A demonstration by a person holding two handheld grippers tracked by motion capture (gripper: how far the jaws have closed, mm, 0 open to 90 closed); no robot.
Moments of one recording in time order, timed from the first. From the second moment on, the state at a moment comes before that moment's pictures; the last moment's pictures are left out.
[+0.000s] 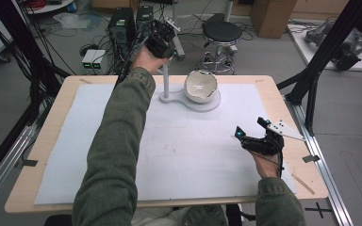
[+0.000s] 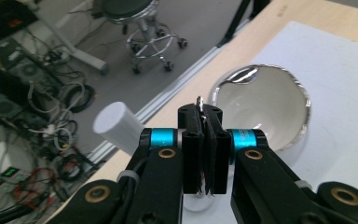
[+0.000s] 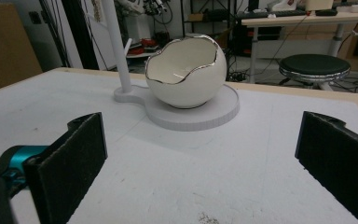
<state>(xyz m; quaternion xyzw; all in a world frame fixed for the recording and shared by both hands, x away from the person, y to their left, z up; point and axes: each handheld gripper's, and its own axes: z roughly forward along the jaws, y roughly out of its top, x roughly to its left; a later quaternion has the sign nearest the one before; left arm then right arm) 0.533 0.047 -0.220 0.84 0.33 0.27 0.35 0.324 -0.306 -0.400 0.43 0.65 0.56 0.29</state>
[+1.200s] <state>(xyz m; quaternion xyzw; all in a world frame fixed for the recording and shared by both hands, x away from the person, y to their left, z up) 0.509 0.075 -0.230 0.79 0.35 0.23 0.44 0.324 -0.308 -0.402 0.43 0.65 0.55 0.29</state>
